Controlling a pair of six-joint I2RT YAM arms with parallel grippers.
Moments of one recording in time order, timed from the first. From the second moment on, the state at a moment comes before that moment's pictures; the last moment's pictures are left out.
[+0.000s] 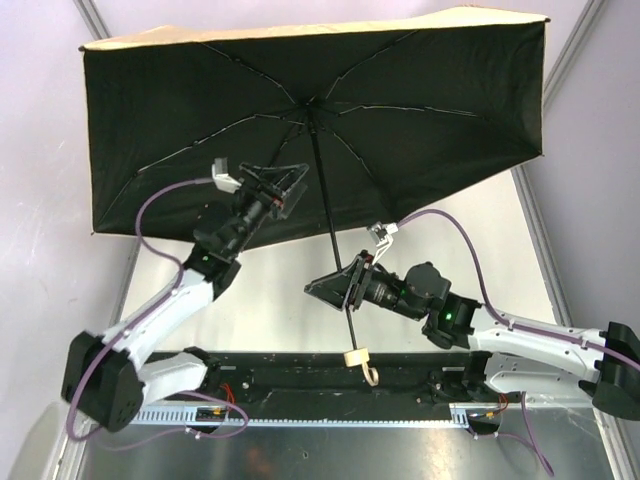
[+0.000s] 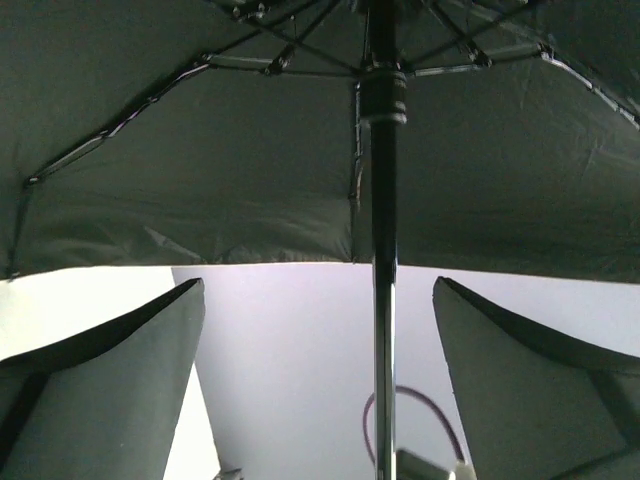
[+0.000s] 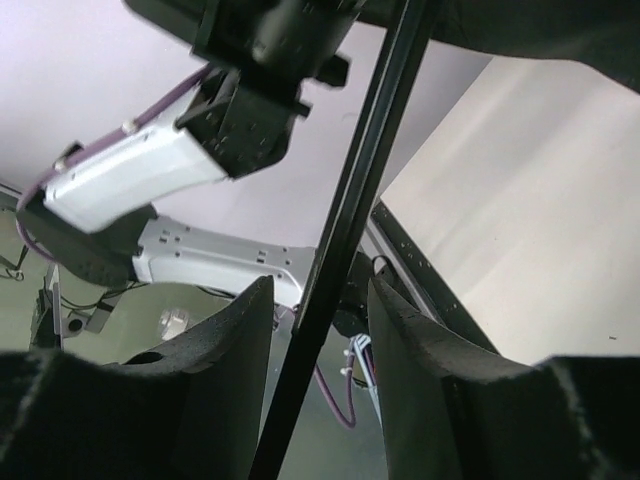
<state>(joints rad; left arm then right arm) -0.48 1.07 0.74 0.54 0.11 -1.32 1.13 1.00 0.66 0.45 -0.05 0.90</state>
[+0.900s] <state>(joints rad) -0.52 1.61 0.93 1.31 0.08 -1.49 1.23 0.89 0.62 0.36 0.02 0.78</state>
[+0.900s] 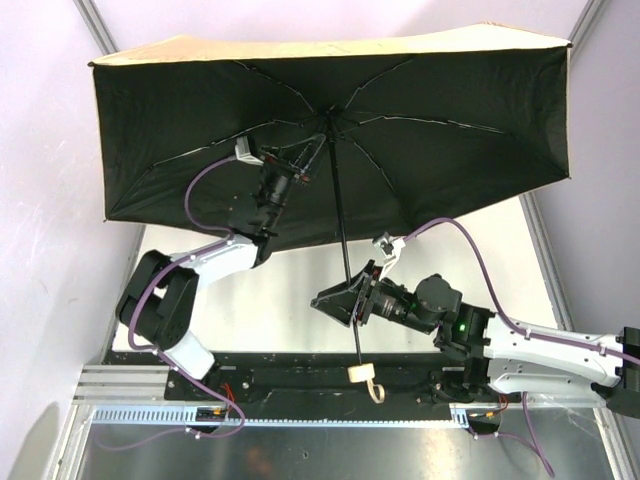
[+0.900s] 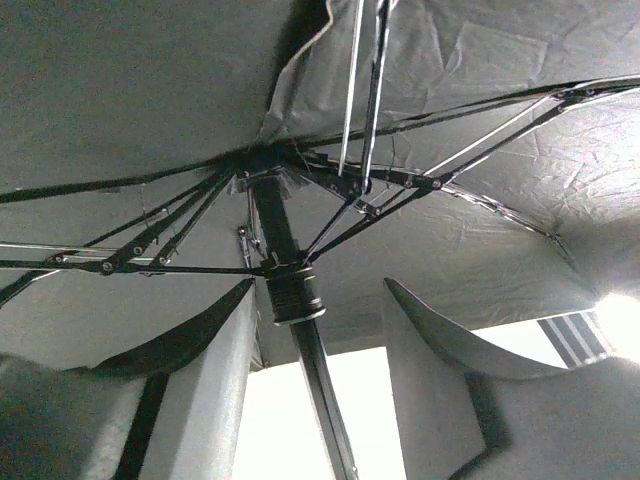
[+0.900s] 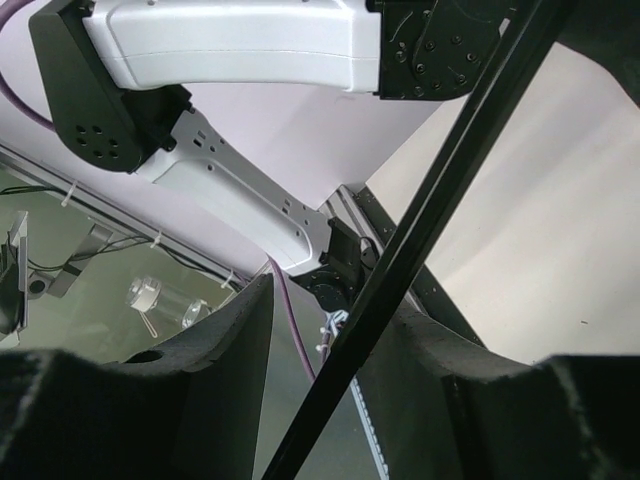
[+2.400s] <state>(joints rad) -0.62 1.67 1.10 1.12 0.05 -1.44 1.24 0.79 0.62 0.29 0.08 0.74</state>
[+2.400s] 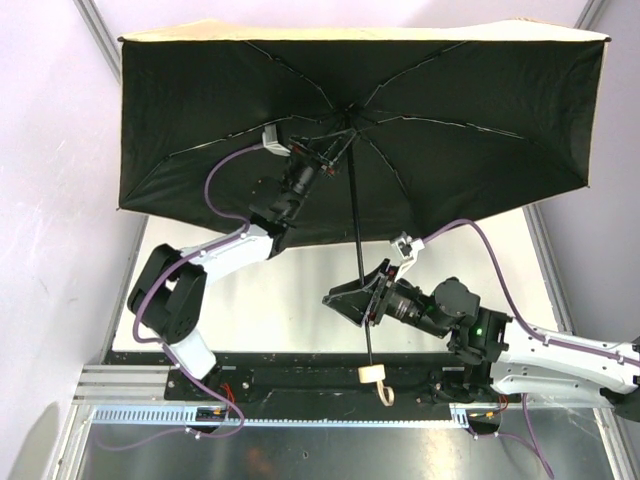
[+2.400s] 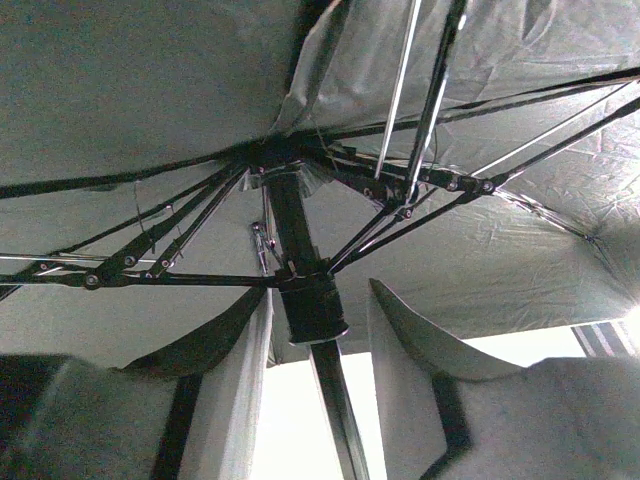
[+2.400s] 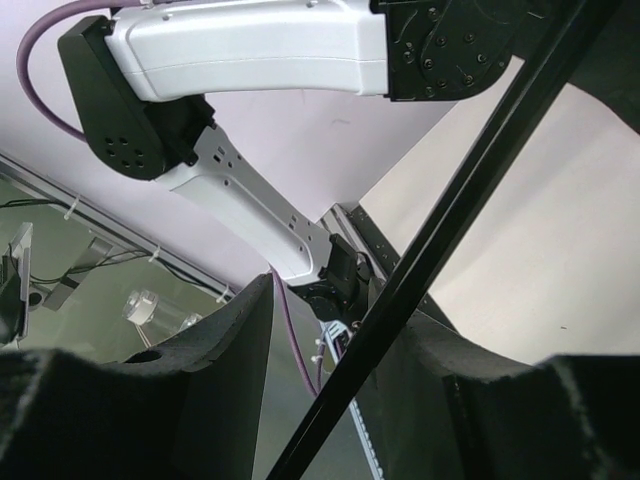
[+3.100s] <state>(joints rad) -0.53 1.62 1.25 0.87 0.07 -1.12 0.85 0.97 0.62 0.21 -0.08 0.61</state>
